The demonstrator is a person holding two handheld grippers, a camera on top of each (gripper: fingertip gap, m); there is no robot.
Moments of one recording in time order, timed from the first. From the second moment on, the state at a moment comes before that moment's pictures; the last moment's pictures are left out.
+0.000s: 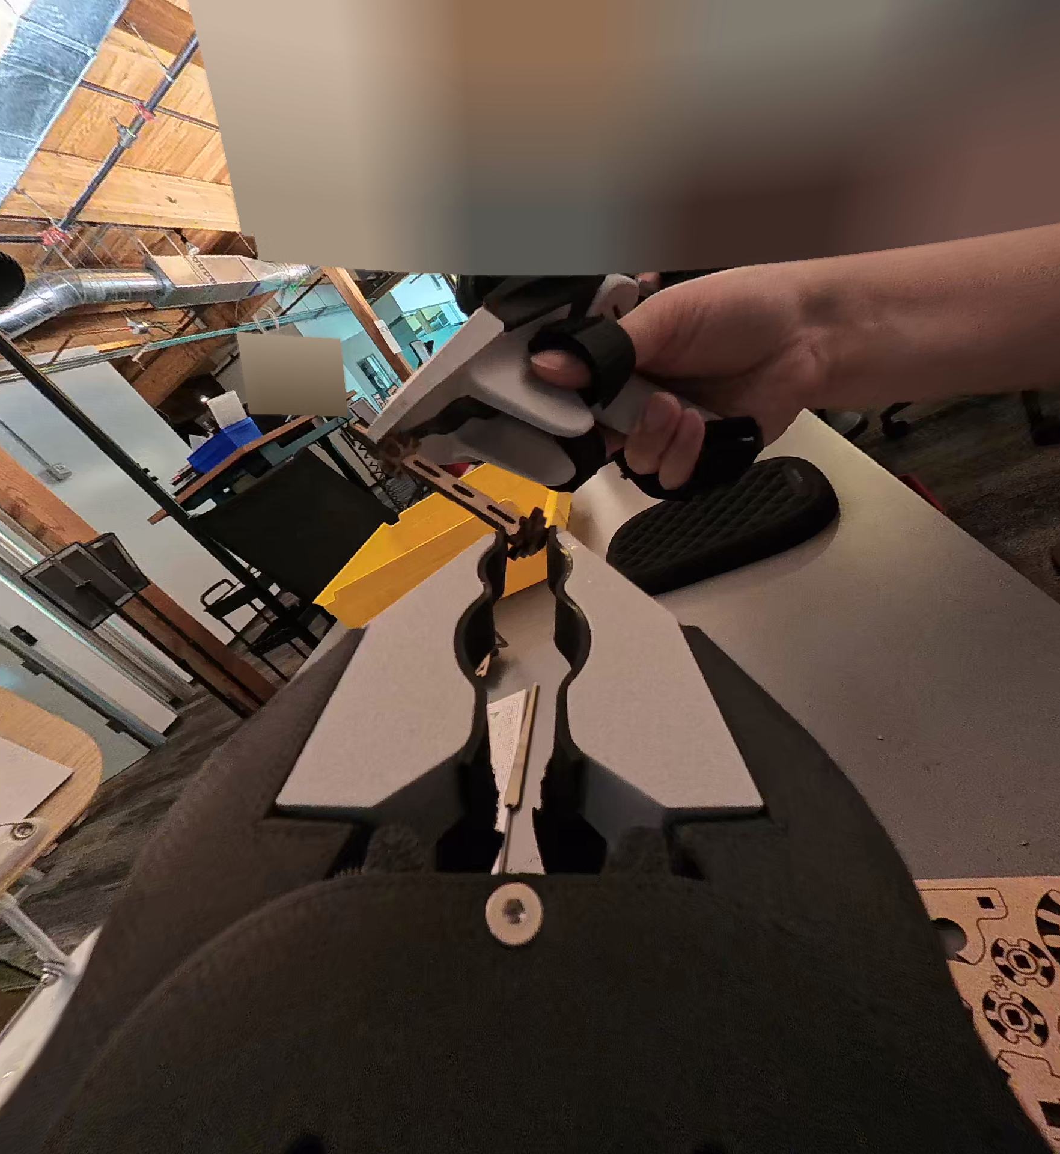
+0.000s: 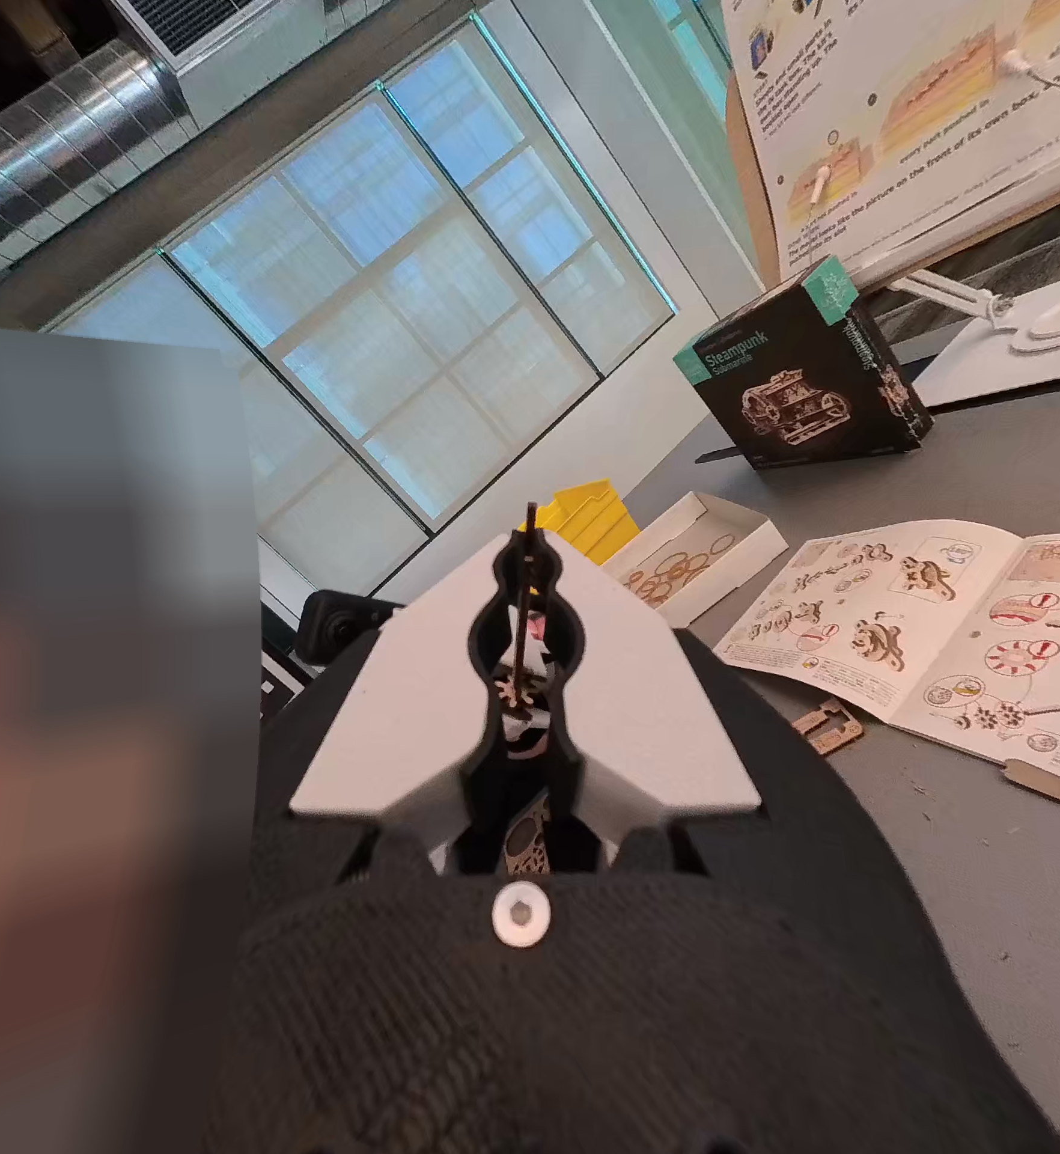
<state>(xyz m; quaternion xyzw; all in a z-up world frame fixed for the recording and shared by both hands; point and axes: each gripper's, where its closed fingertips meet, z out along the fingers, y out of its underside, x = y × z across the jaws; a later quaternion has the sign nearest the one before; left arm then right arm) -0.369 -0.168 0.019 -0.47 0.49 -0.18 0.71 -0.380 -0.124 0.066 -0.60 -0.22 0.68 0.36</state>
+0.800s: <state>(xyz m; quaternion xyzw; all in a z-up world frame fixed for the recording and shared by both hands) -0.382 -0.165 0.055 -0.48 0.40 -0.27 0.73 -0.333 -0.122 0.091 -0.37 -0.04 0.84 0.40</state>
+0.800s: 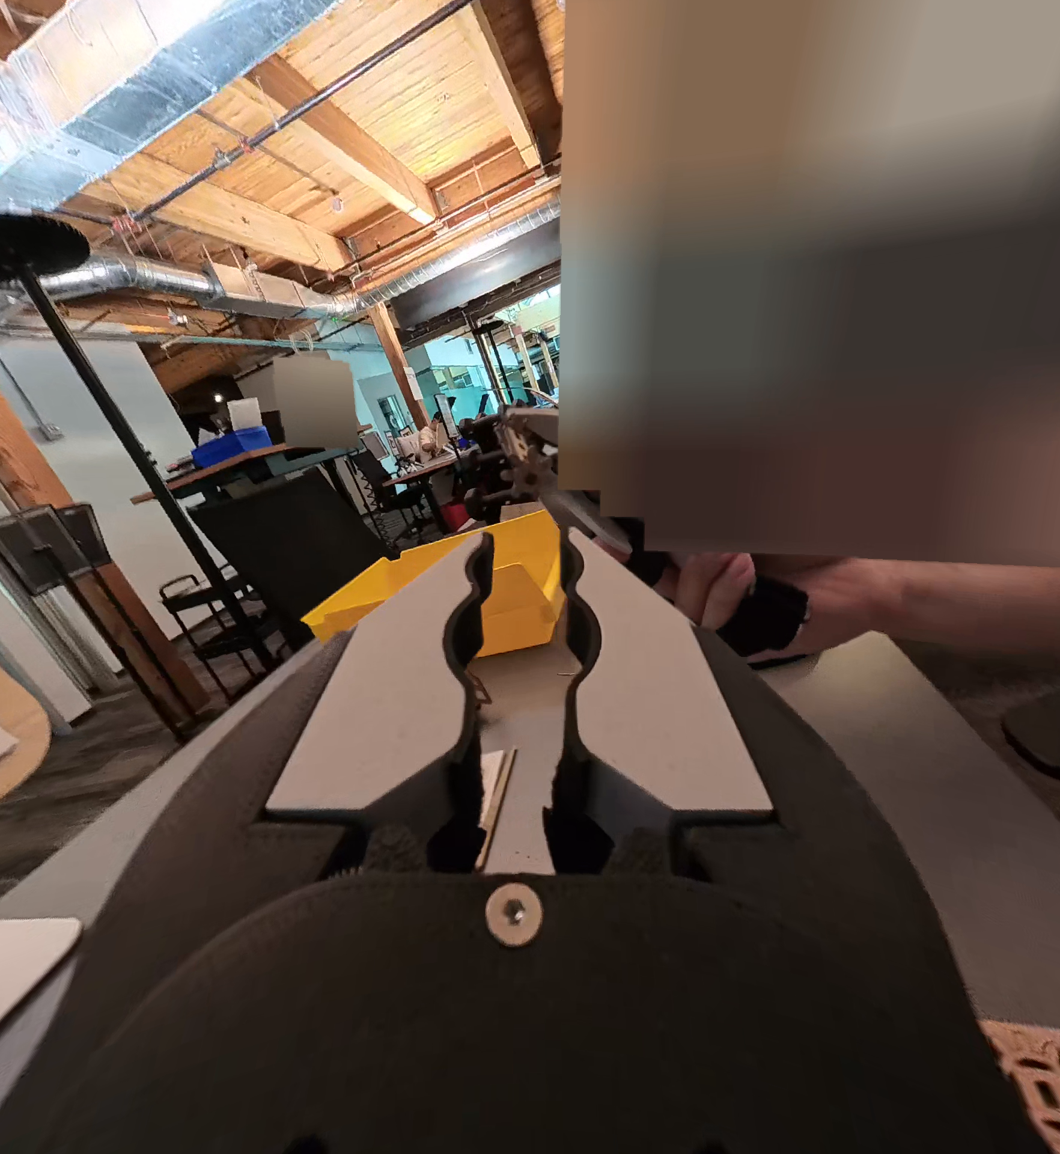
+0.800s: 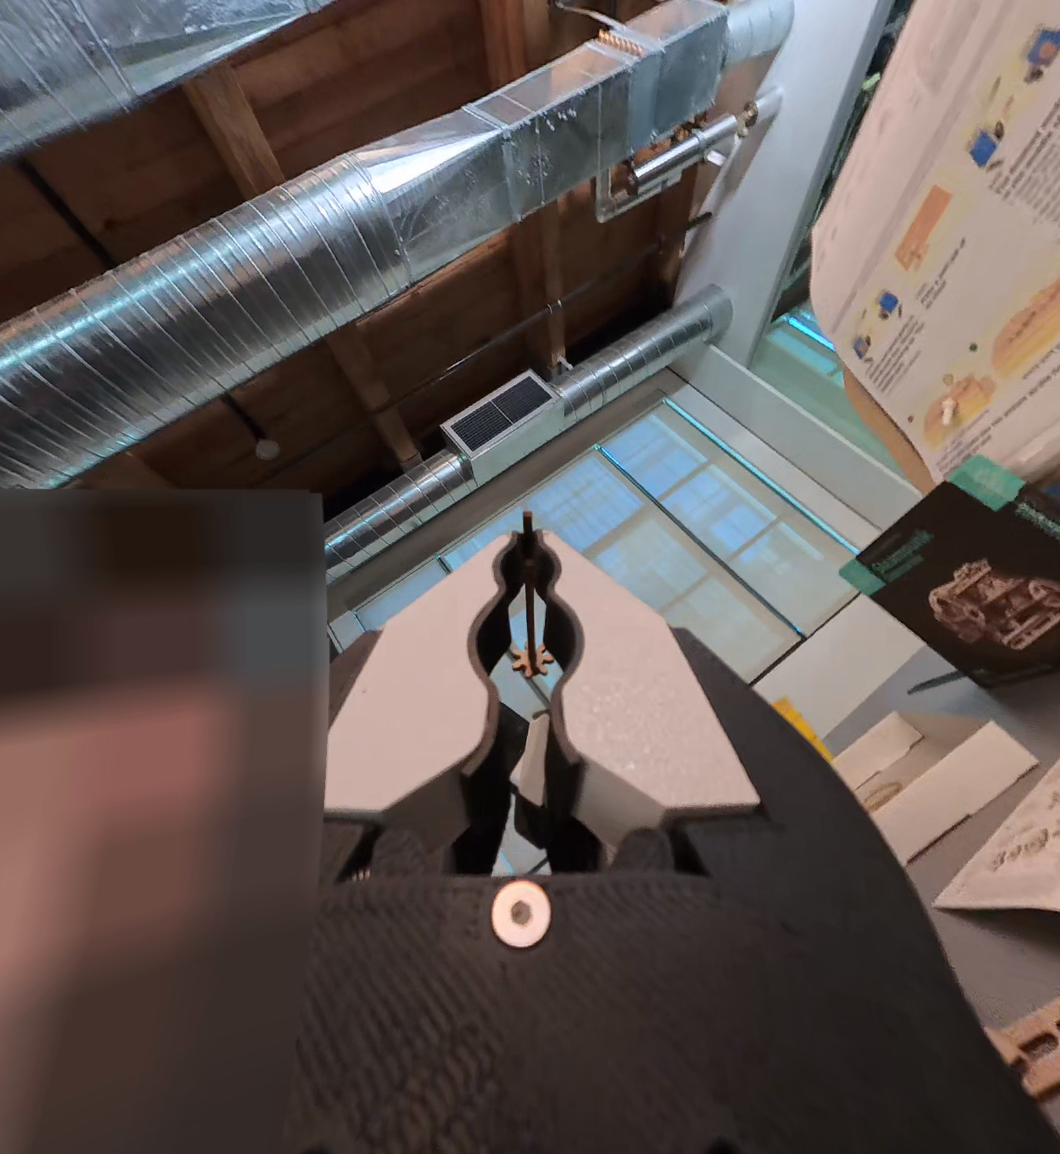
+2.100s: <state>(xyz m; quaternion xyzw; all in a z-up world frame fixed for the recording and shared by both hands) -0.405 -0.135 0.003 -0.67 0.38 -0.47 0.44 -0.427 -0.143 -0.020 -0.55 -0.59 0.47 0.36</state>
